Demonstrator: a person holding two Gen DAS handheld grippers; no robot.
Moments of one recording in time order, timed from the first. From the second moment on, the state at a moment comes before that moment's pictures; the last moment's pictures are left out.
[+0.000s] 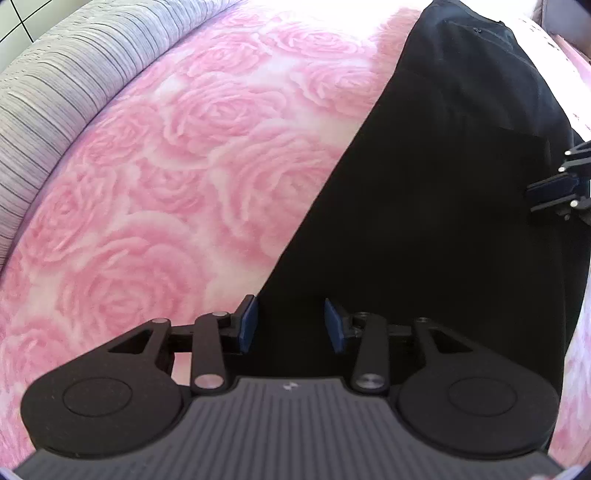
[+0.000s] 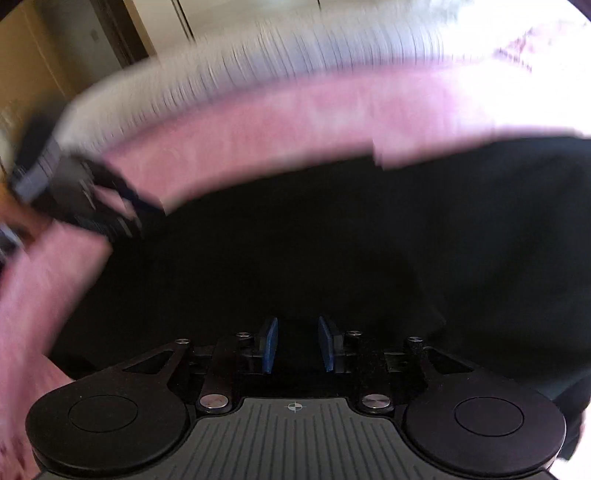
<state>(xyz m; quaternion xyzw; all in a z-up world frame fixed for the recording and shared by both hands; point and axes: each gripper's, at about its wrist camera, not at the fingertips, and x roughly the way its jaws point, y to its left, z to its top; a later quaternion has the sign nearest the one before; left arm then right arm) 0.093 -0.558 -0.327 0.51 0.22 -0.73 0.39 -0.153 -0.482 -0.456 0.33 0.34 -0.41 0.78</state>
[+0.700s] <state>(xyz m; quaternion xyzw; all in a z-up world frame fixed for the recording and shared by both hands) 0.116 -0.413 -0.362 0.59 -0.32 -0.73 0.14 0.037 -0.323 -0.455 -0.05 0.52 -0.27 0.81</state>
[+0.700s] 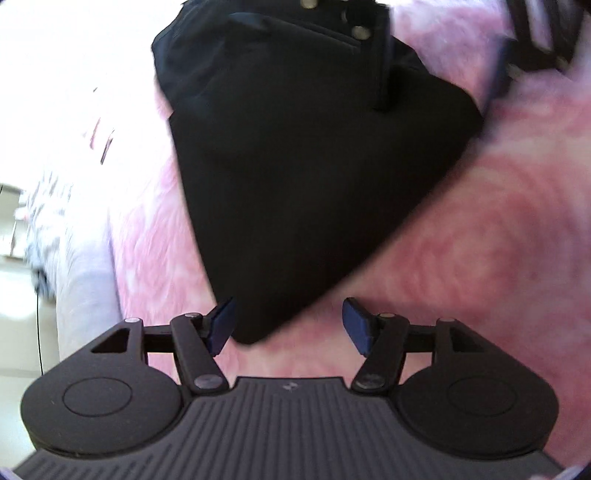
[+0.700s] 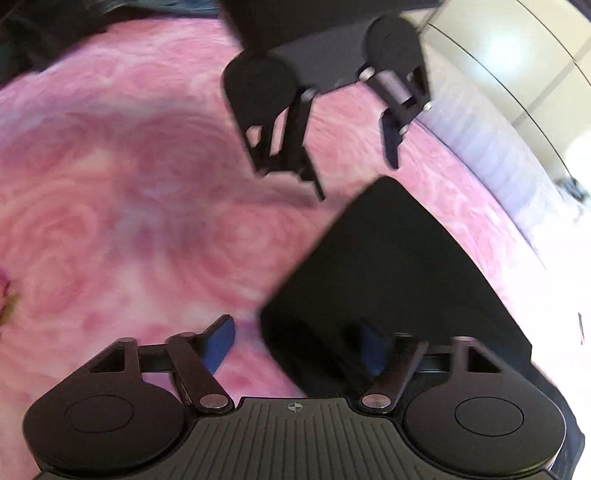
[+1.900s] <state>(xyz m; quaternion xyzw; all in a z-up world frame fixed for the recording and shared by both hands) 0.010 -0.468 -0.134 0.64 -0.15 -0.73 0.18 -0.121 -0.391 -0.262 0.23 0.26 -0.21 0.91</state>
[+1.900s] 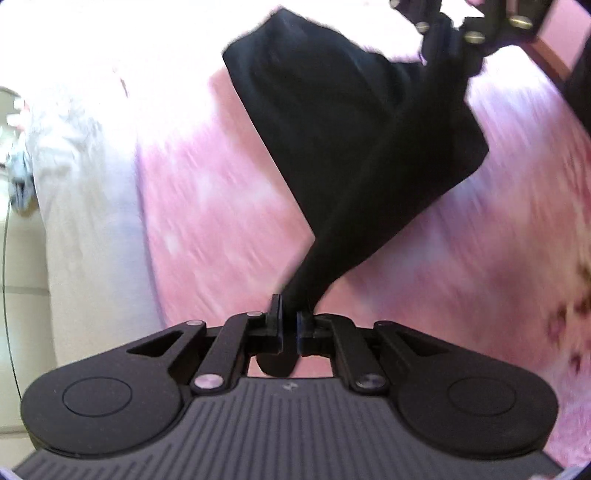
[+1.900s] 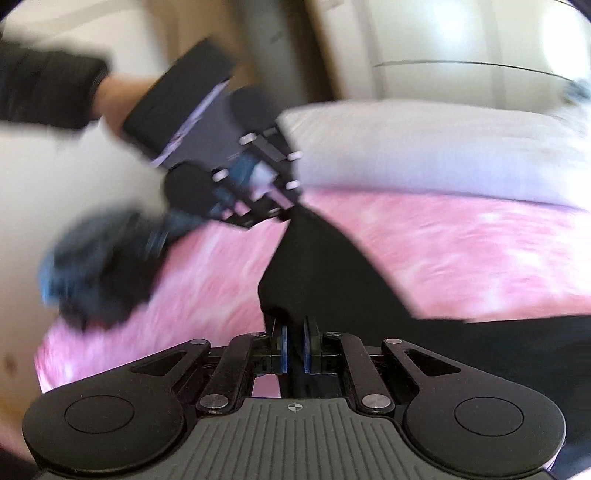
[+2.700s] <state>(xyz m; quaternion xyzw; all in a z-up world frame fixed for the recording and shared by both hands) -0.189 -0.617 -0.274 0.57 0.10 -0.77 0.27 -0.456 -0.594 -0.404 0.55 0.04 -0.45 0.70</state>
